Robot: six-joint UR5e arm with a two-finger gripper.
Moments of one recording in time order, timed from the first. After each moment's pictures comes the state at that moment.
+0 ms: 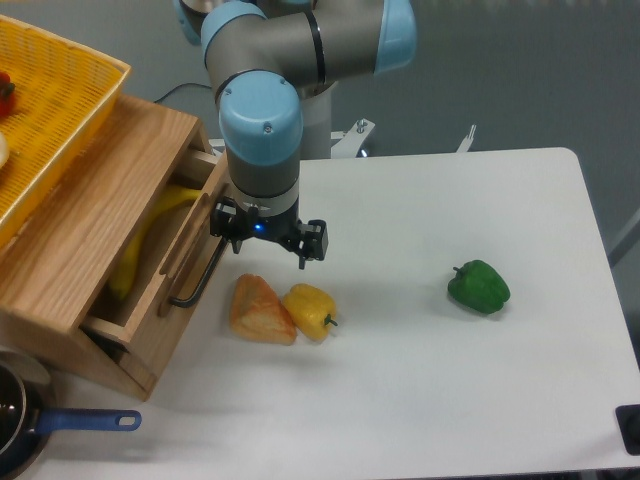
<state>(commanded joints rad) 2.29 -1.82 -1.48 -1.43 1.51 0.49</state>
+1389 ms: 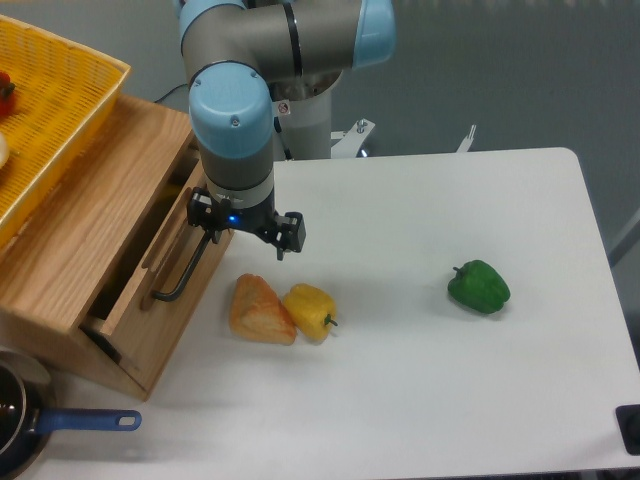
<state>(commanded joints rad) 2.25 -1.80 -1.48 -1.46 1.51 0.46</state>
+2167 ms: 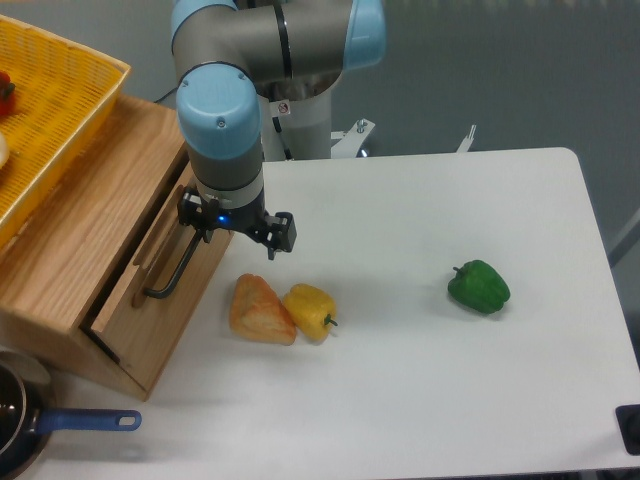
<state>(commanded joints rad) 2.23 -1.79 -1.49 -1.46 1.51 0.45</state>
